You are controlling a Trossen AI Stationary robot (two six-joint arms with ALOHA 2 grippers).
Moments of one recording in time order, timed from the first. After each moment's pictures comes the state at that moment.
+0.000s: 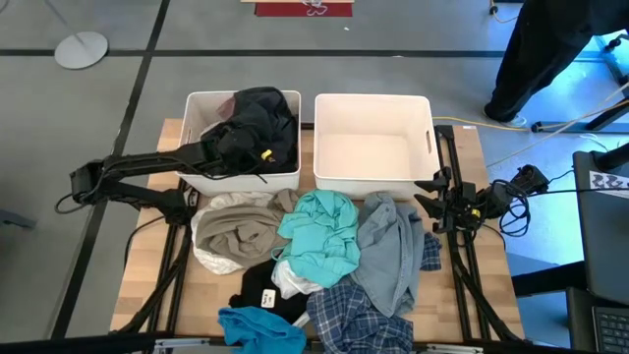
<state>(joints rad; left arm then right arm) 0.42 1.13 0.71 -0.33 -0.46 -0.16 0.51 0.00 0.05 0.41 0.64 -0.17</state>
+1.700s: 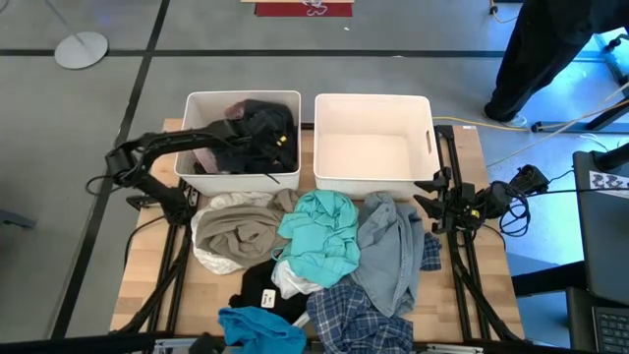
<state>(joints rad) 0.58 1.50 1.00 -0.62 -0.44 -0.18 0.51 0.00 0.05 0.39 0.64 -0.18</state>
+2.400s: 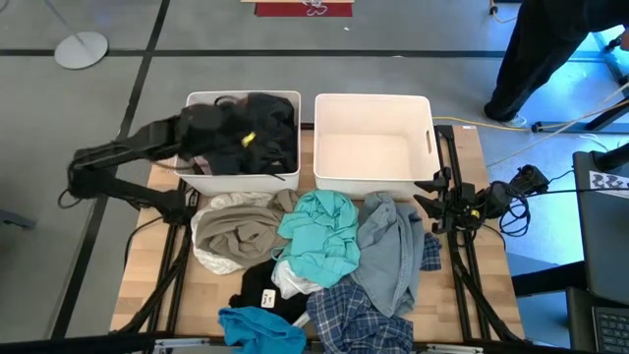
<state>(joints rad) 0.15 1.07 1.32 -0.63 -0.36 -0.18 0.51 0.00 0.05 0.40 0.64 -0.17</state>
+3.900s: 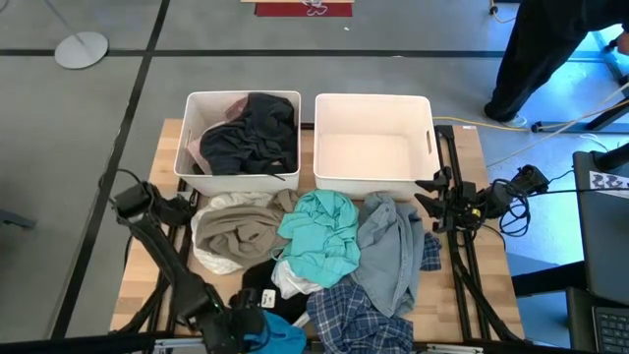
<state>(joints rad) -0.93 1.81 1.32 -0.49 -0.34 -0.88 0.51 0.00 0.05 0.42 0.65 -0.17</state>
